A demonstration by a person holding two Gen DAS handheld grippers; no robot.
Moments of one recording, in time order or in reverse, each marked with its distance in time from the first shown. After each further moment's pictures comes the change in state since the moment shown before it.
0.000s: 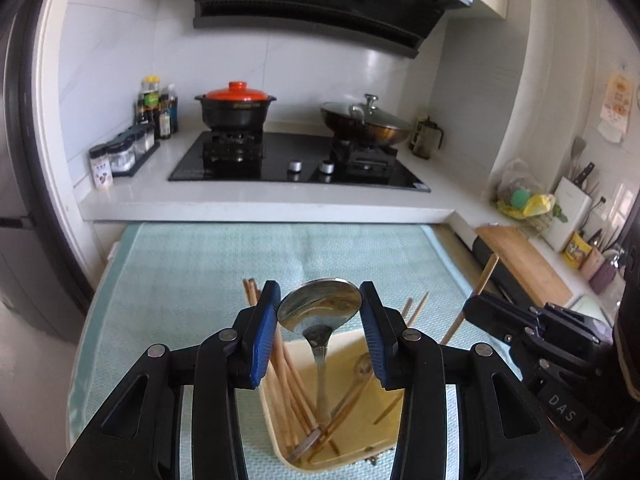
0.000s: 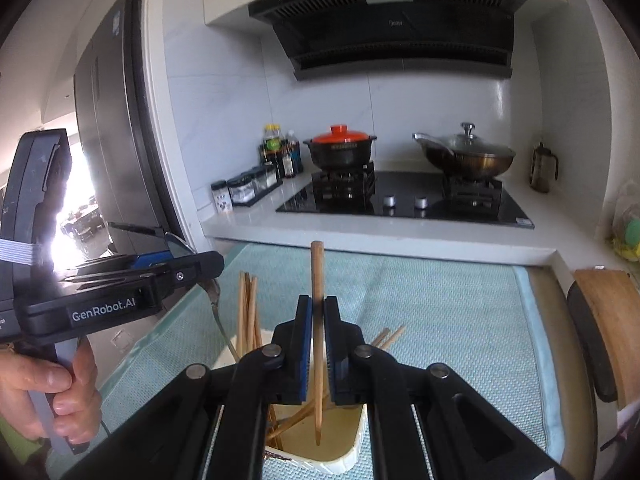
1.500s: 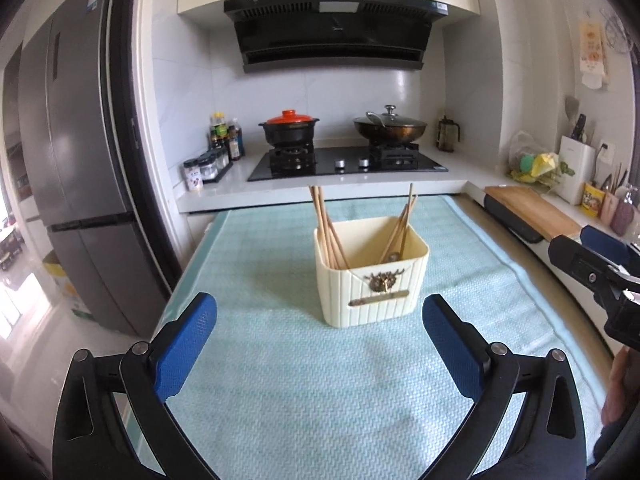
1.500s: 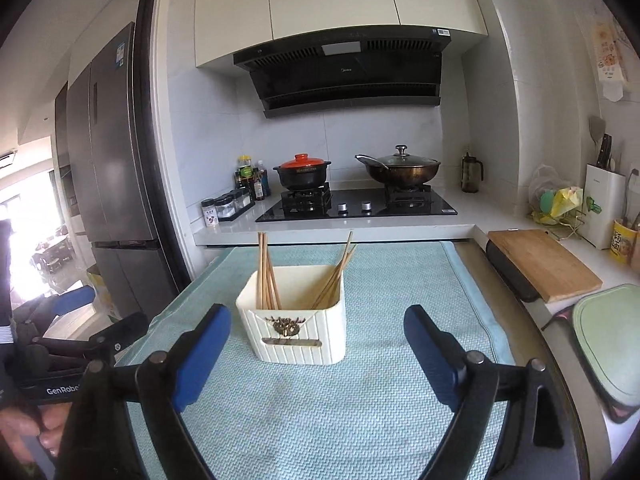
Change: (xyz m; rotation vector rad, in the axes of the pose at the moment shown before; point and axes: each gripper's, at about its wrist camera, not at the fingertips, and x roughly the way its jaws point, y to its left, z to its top) left arm -0.209 -0.051 -0.160 0.091 -0.121 0.244; right arm -0.207 0.051 -0.114 0.057 -0.159 -0.169
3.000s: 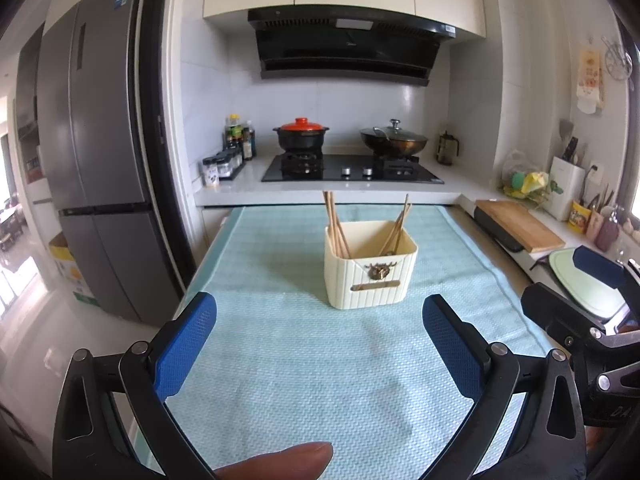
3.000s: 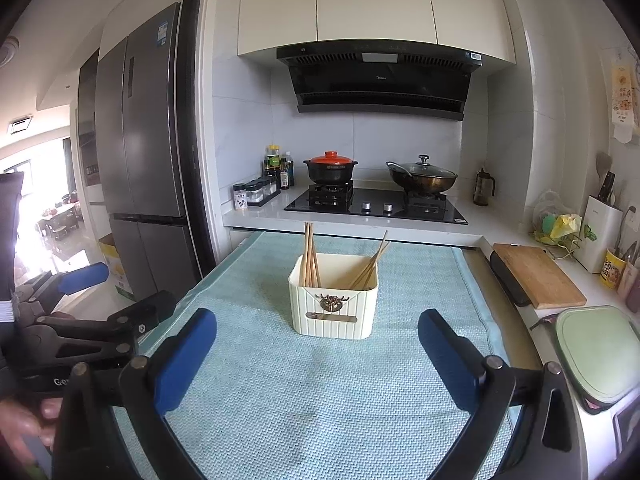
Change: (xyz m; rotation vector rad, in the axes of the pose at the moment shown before) left arm -0.079 0.018 -0.009 -0.059 -0.021 0.000; right arm -0.077 0.075 -0.002 -0.113 0.037 0.016
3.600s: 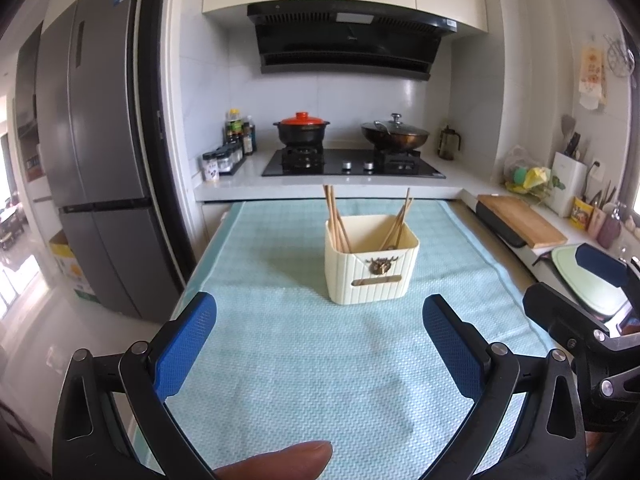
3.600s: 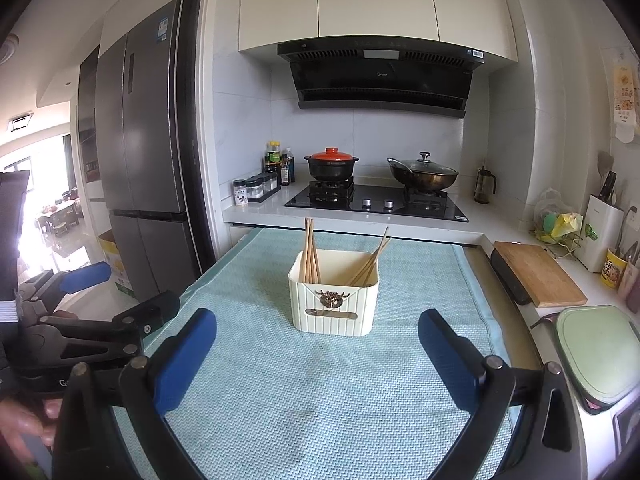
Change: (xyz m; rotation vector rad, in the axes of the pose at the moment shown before) left arm 0.005 -0.001 -0.003 0.000 0.017 0.007; right arm -0.001 0.001 -0.001 -0.003 0.010 -0.001
